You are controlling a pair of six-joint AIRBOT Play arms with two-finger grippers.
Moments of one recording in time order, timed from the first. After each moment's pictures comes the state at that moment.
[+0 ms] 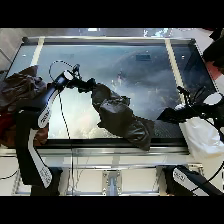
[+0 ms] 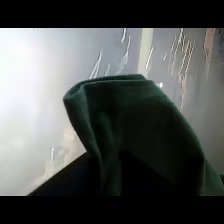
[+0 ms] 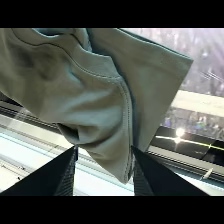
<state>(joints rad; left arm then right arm) -0.17 -2.04 1.69 0.90 -0.87 -1.52 -0.25 -1.08 0.87 -1.00 1.43 1.26</state>
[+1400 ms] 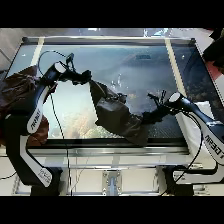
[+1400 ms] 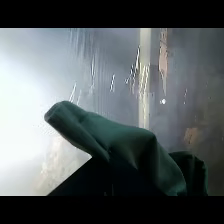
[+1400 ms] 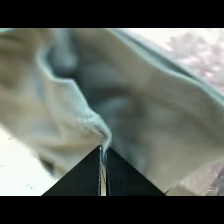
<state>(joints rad) -0.11 -1.86 1.70 0.92 -0.91 -1.48 0.02 -1.44 0.96 -0.95 1.30 1.16</state>
